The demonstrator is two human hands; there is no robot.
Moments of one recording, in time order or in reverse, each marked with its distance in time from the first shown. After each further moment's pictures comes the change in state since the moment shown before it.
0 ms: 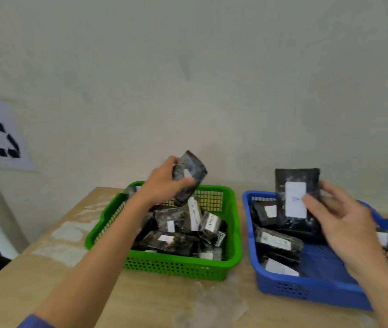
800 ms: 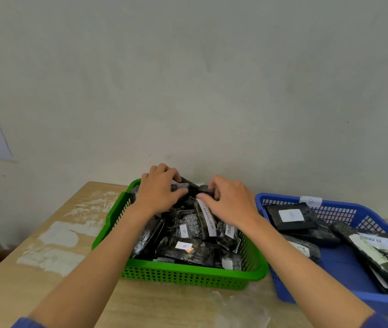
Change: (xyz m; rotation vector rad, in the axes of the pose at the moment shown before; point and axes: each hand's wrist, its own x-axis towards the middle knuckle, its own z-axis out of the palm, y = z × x) left_hand 0.016 -0.077 -0.001 0.410 0.119 0.101; right_hand 0.046 0.019 0.227 -0.950 -0.389 -0.320
